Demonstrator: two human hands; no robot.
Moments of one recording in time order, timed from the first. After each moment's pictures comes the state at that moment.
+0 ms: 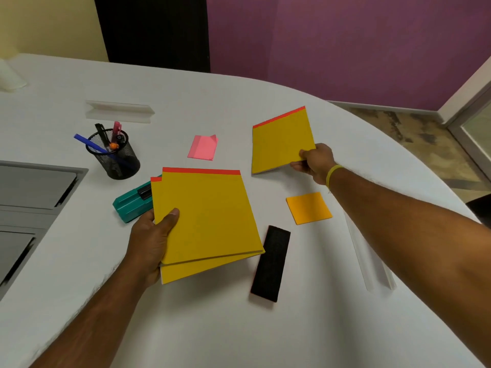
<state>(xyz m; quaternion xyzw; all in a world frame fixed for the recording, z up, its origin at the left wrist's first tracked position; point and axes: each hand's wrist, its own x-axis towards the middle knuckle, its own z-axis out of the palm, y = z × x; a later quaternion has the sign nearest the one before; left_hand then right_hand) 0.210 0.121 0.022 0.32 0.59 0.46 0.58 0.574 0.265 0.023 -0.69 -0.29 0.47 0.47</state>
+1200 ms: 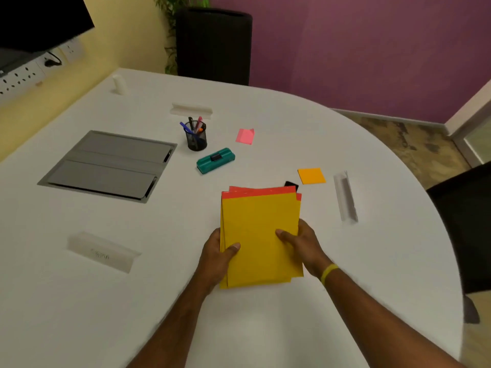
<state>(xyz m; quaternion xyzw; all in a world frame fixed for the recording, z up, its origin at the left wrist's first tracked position) 0.165 -0.169 0.121 0.44 0.57 0.37 0.58 0.392 -0.156 0.129 -0.63 -0.39 0.55 0.38</state>
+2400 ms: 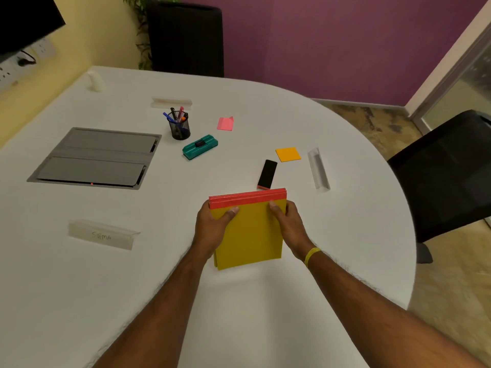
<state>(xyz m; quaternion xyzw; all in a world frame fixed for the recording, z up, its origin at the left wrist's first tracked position) 0.169 -0.214 0.158 0.44 0.58 0.41 0.55 0.360 -0.248 0.157 -0.65 -0.37 0.50 0.43</state>
